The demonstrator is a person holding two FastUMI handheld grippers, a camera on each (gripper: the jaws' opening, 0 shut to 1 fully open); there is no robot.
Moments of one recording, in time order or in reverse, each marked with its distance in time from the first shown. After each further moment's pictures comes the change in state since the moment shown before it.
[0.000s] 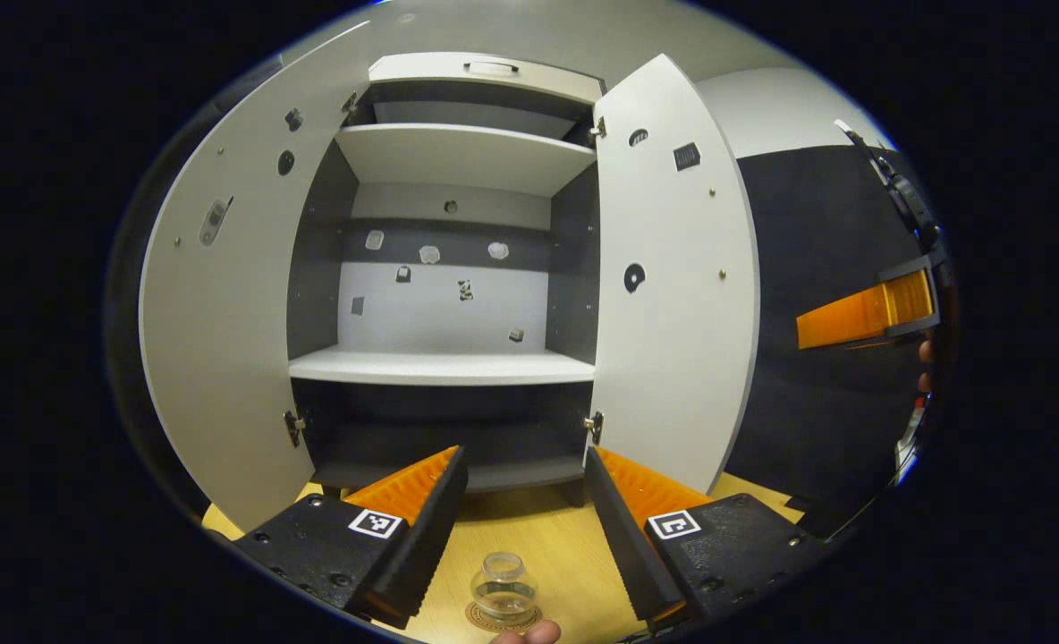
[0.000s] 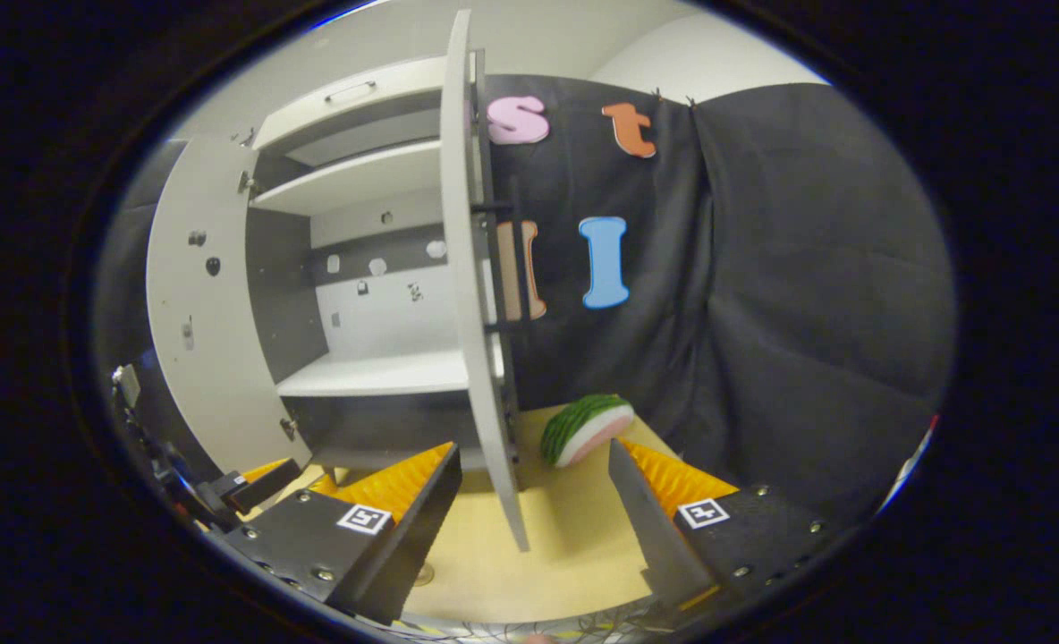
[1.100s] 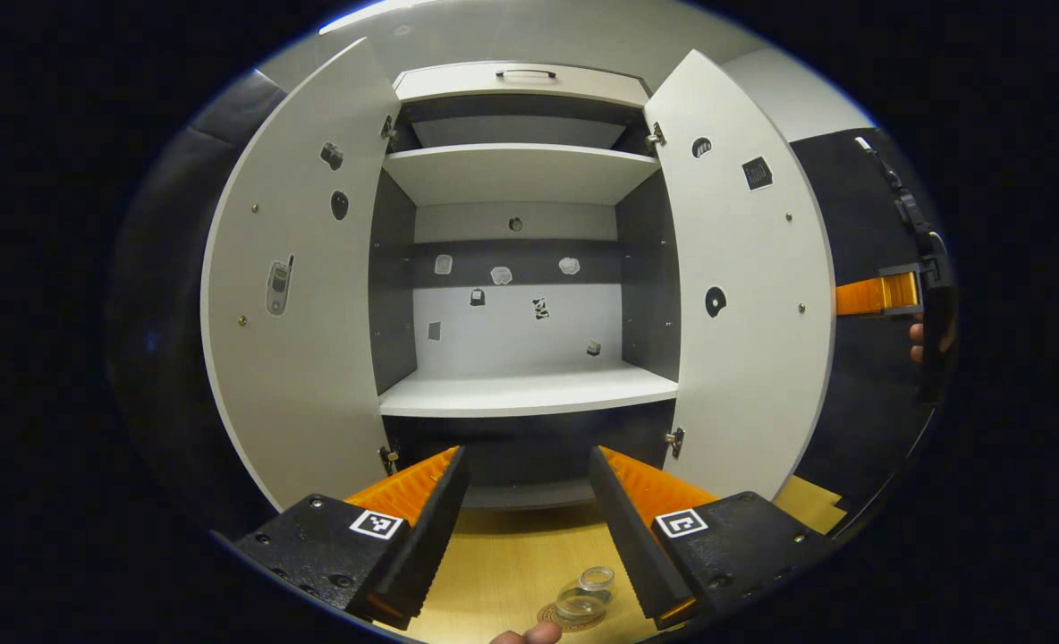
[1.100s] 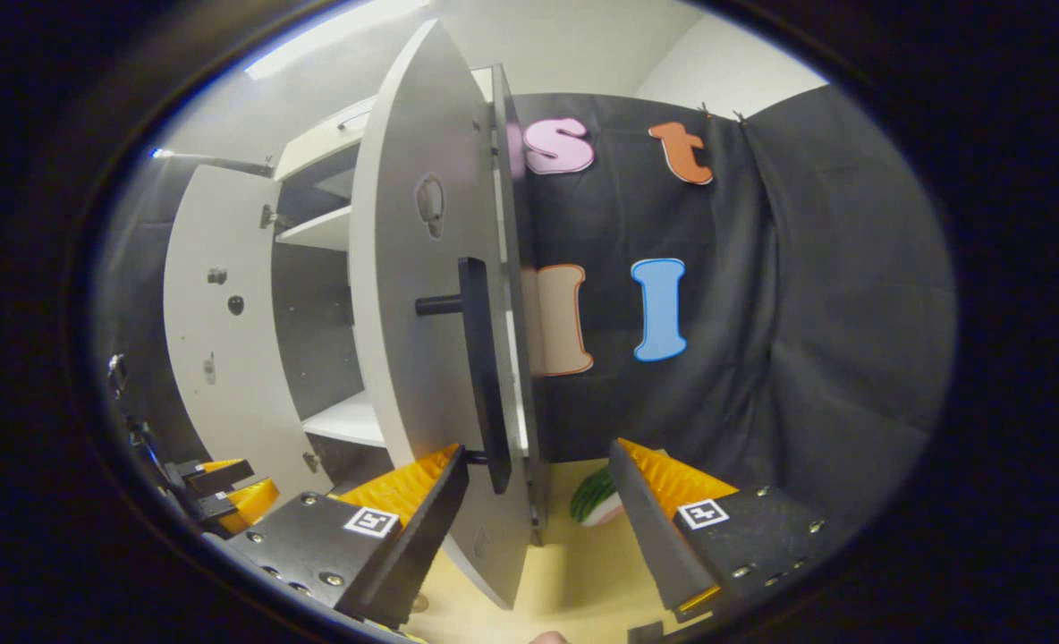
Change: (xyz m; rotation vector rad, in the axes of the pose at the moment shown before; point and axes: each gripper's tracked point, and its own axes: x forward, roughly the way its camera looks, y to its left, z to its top) left arm -0.012 0.069 0.027 0.066 0.045 0.217; right arm 0.070 0.028 0.048 -0.020 -0.063 0.255
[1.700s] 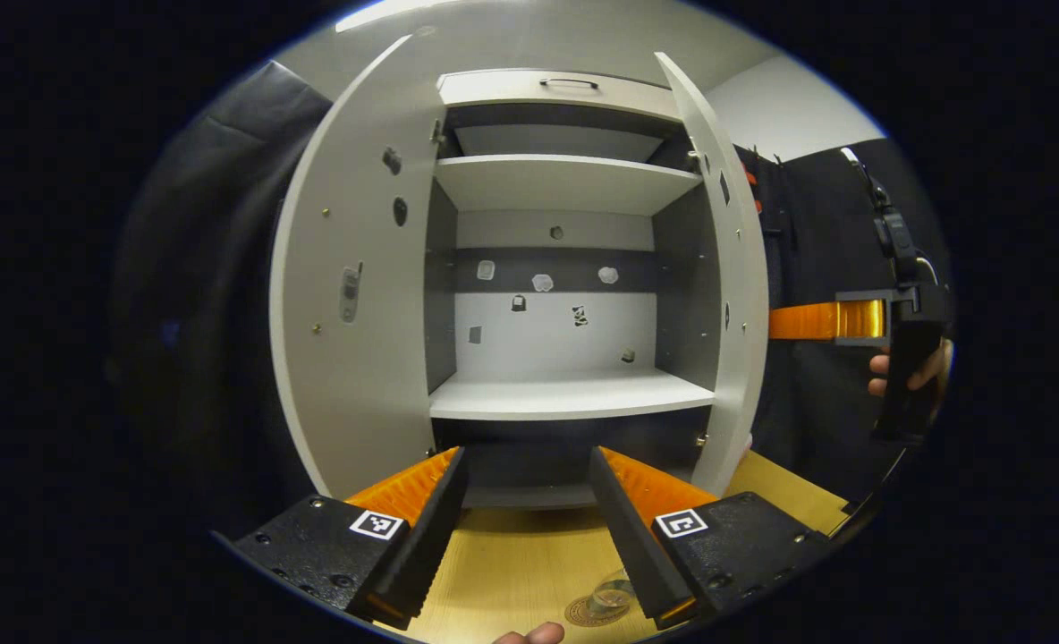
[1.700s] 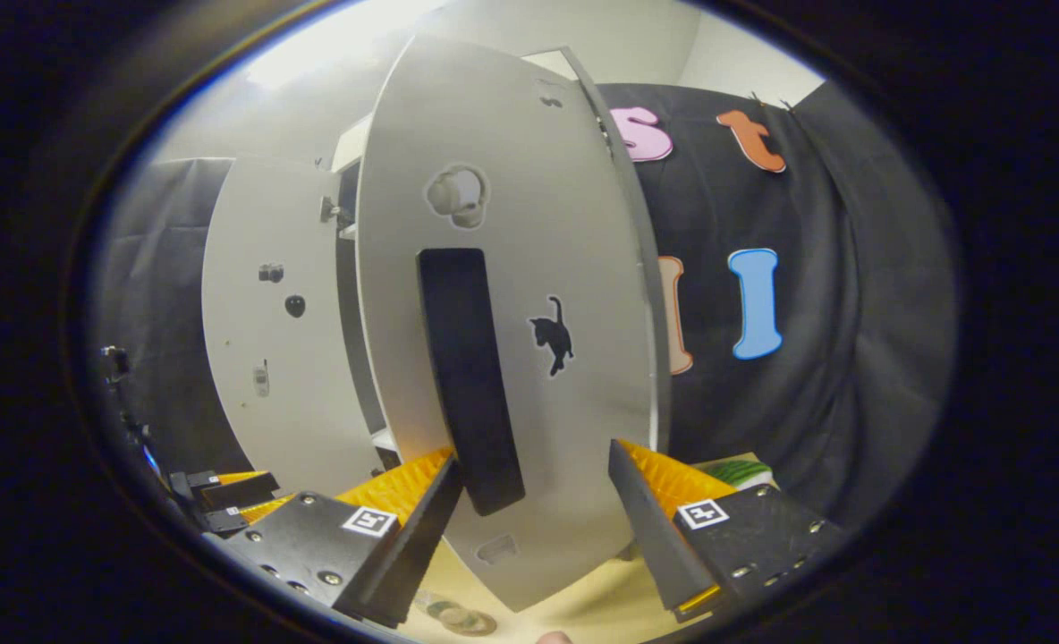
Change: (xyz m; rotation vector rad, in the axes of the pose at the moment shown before) left arm -0.027 0.063 0.009 -0.047 -0.007 0.098; right arm 0.062 0.118 -0.012 0.025 -0.033 0.178
